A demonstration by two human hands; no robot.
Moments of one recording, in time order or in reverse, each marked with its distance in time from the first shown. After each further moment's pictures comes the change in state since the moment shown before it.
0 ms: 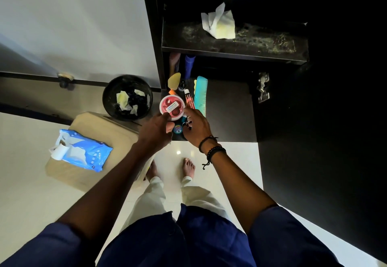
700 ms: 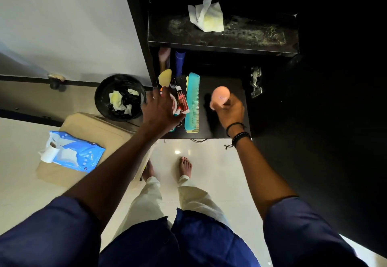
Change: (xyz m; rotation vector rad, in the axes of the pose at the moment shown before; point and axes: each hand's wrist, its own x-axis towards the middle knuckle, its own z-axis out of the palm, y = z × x) left_hand 0.035 0.037 0.001 0.132 0.136 -0.030; right_hand 0.019 0.047 -0.086 0.235 0.417 0.277
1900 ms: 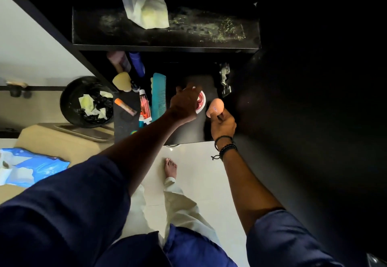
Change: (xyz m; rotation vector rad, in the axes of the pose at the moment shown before) left_hand 0.070 0.144 0.064 0.017 -0.223 0.328; right_hand 0.040 0.088 -0.032 0.131 0.186 0.214
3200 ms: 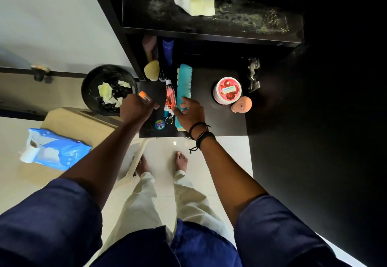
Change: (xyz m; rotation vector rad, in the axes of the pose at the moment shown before) left_hand -0.076 -0.175 0.013 -0.449 0.273 -0.835; right_hand -0.079 -0.050 0.107 -0.349 -0.482 -0.276
